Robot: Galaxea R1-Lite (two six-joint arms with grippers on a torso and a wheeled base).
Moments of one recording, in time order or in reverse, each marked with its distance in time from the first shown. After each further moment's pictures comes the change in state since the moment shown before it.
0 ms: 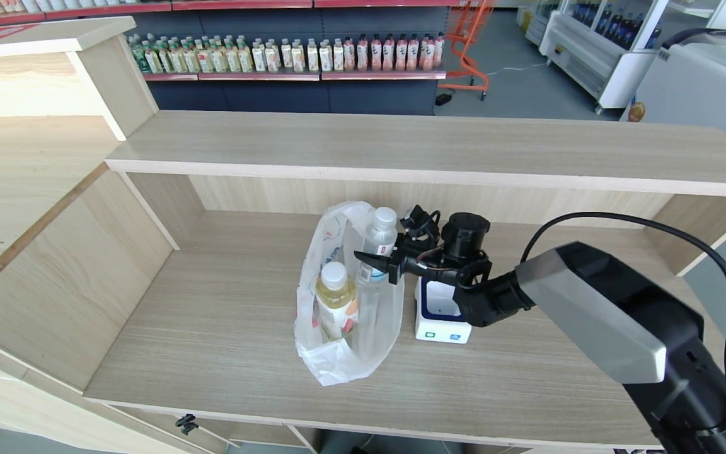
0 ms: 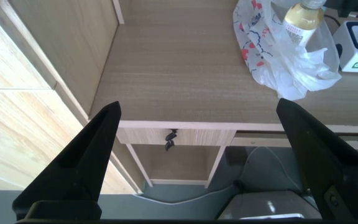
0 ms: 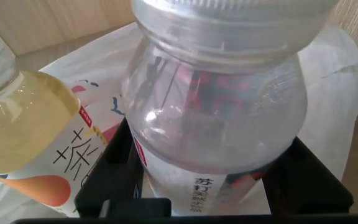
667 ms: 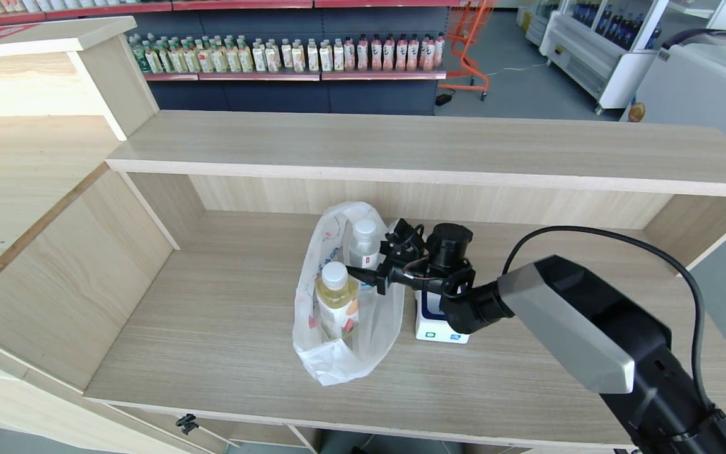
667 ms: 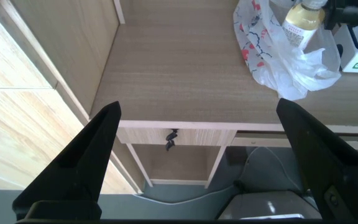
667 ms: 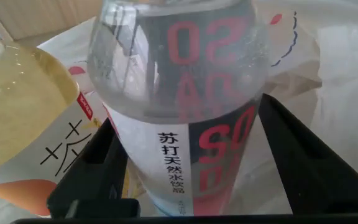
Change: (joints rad) left arm 0.000 0.000 0.000 0.000 0.000 0.000; right arm 0.027 0.080 -0.096 0.045 -0.002 -0.059
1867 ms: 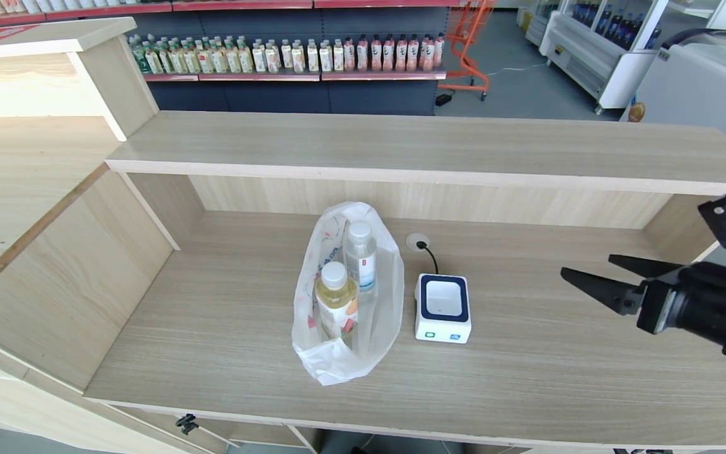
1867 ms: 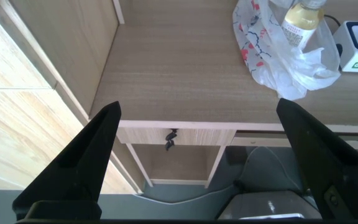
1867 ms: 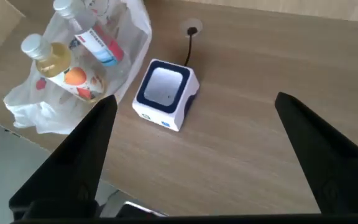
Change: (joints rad) left arm 0.000 0.000 0.000 0.000 0.000 0.000; right arm -0.361 -1.383 1.382 0.239 -0.384 0.226
